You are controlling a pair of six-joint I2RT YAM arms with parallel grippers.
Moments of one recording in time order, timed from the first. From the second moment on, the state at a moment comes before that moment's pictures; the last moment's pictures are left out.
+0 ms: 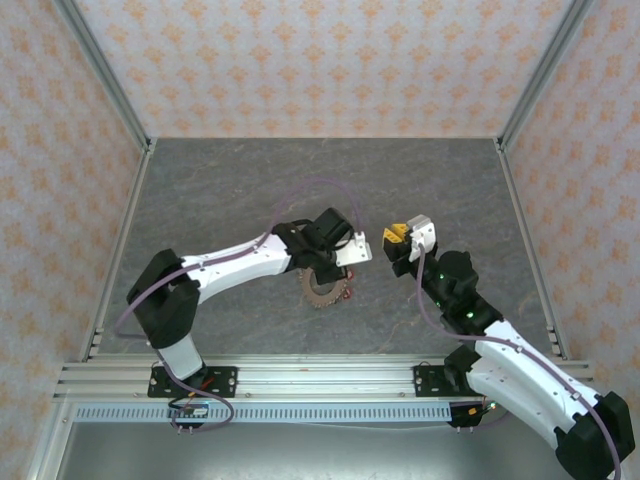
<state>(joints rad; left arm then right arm) -0.84 1.72 1.27 -0.60 0.08 0.45 0.57 0.68 0.38 0.22 0.04 -0.01</state>
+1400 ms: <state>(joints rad) -0.71 1.09 0.66 0.02 -0.04 0.02 0.60 1.06 0.39 -0.03 -0.30 0.47</state>
